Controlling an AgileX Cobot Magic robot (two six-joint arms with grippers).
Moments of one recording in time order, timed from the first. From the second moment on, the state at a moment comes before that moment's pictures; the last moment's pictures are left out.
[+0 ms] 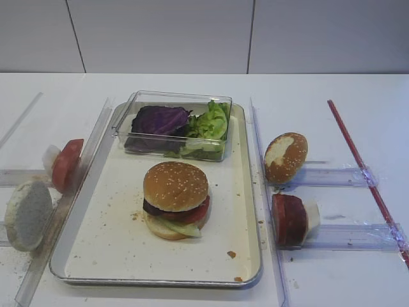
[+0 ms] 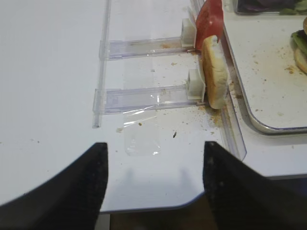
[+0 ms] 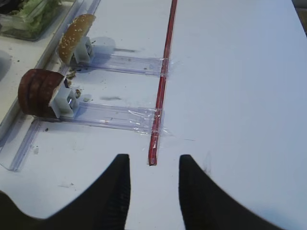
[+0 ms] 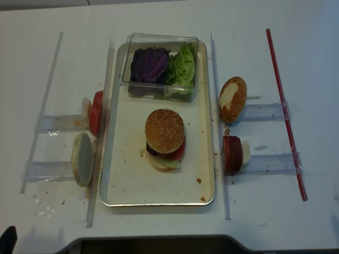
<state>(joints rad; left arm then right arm) -0.07 -0.02 -0.48 0.05 1.18 -0.02 -0.02 -0.01 -0.47 0.15 1.15 -0.15</state>
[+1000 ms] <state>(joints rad) -0.07 -0.02 -0.48 0.05 1.18 -0.02 -0.02 -0.01 -0.47 0.14 1.15 -0.15</state>
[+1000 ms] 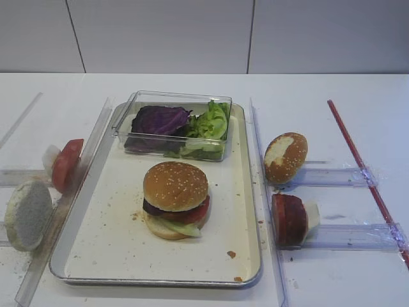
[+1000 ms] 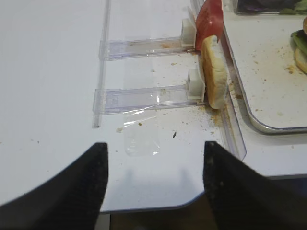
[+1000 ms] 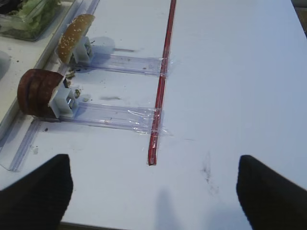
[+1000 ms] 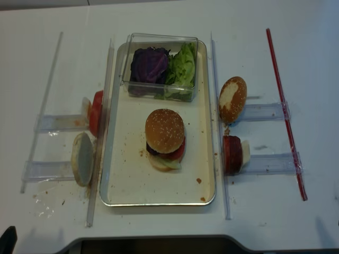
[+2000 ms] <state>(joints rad) -0.07 -0.02 -0.48 0.05 1.18 -0.02 -0.02 -0.01 -0.47 0.14 1.15 -0.15</state>
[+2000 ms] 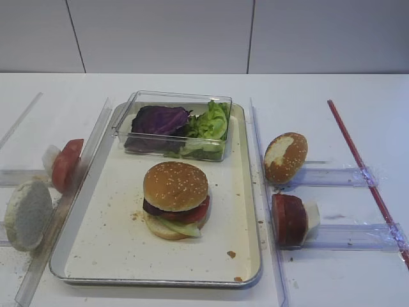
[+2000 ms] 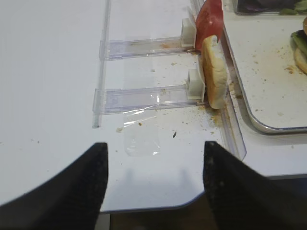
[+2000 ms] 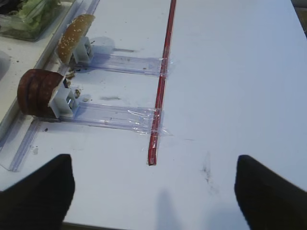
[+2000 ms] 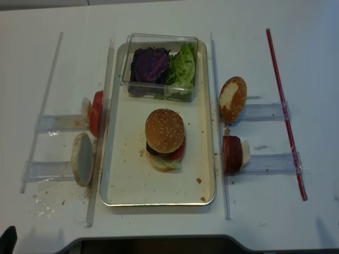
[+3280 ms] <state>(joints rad) -0.07 -0.02 -0.48 0.05 1.18 -0.02 -0.02 -0.01 -0.47 0.14 1.15 -0.15</state>
